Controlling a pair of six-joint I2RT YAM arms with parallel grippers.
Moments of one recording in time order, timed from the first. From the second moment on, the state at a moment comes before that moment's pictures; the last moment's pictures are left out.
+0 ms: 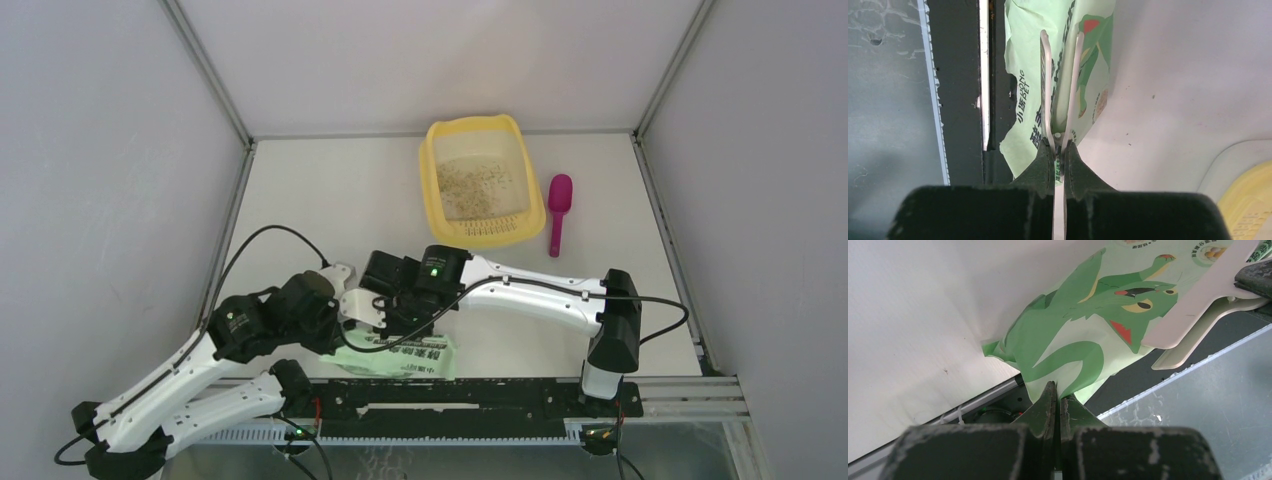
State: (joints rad) left arm -0.92 0.68 0.88 -1.22 -0.07 -0.48; right arm 1.26 1.77 1.70 -1.16 -0.16 -0.39
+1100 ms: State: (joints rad) left arm -0.89 0.68 0.92 -1.28 -0.14 -0.57; right arm 1.27 1.87 1.84 -1.25 -0.06 -0.36
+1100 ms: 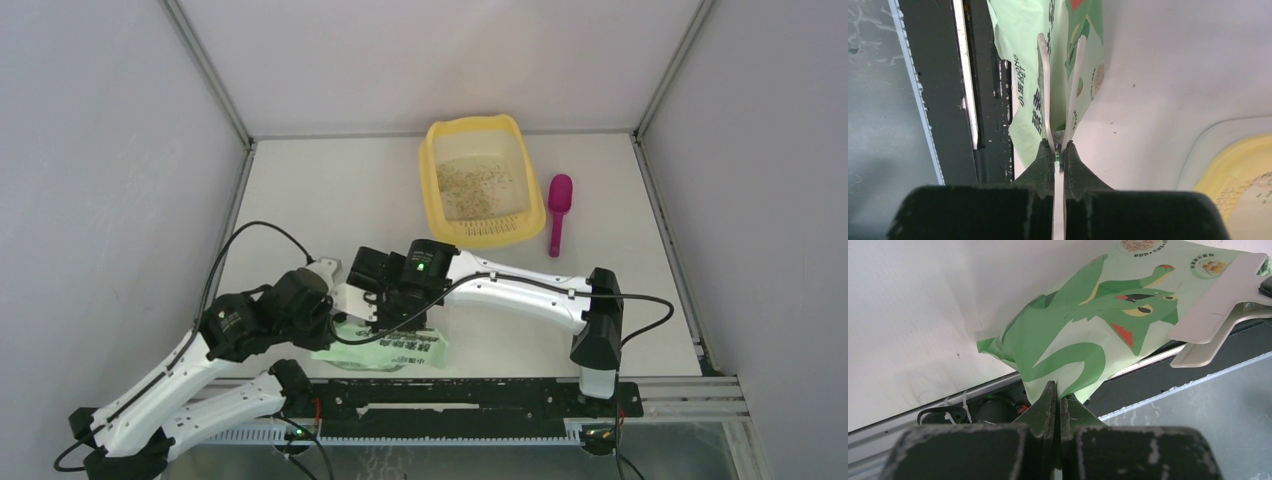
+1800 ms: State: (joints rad) left arm -0.89 0.63 0.92 -1.37 -0.17 -0.57; right arm 1.32 2.00 2.05 -1.39 -0.06 -0.36
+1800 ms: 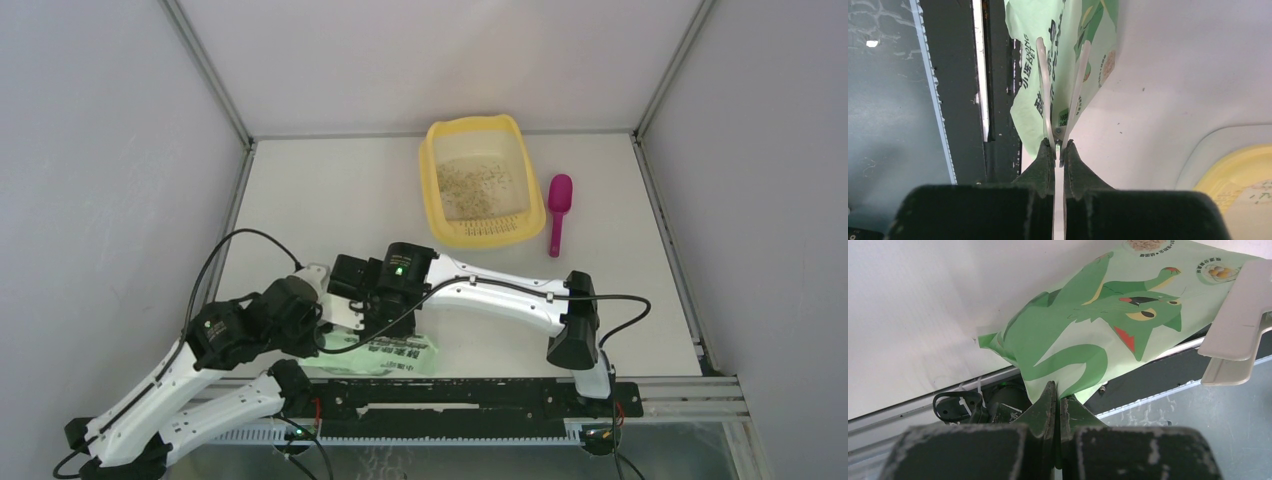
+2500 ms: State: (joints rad) left arm -0.89 0.61 0.92 -1.42 -0.21 -0.55; right arm 1.29 1.93 1.84 -1.11 -0.29 -0.31
